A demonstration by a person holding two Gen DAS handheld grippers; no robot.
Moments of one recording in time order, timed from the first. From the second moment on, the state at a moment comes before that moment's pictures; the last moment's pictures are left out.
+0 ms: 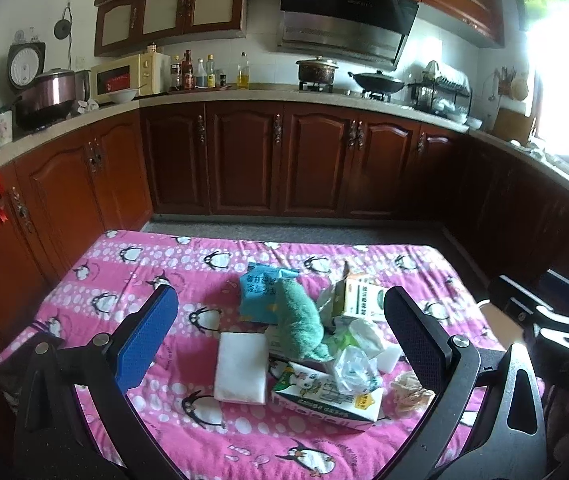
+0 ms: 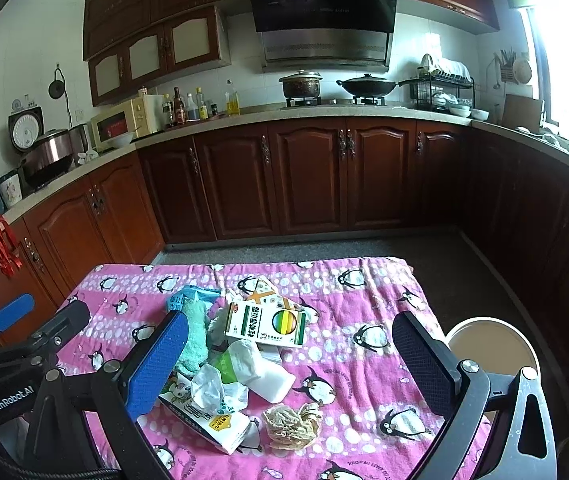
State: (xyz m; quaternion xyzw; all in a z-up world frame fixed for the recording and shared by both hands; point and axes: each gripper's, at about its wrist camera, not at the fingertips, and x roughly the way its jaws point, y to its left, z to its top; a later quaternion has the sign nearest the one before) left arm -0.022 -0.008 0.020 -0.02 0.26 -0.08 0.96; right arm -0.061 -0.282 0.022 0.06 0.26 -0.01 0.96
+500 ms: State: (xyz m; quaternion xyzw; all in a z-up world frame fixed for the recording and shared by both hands) left arm -0.021 -0.010 0.016 -0.01 0.26 -0.07 0.96; right arm -0.059 -0.280 0.017 0.06 0.27 0.00 0.96
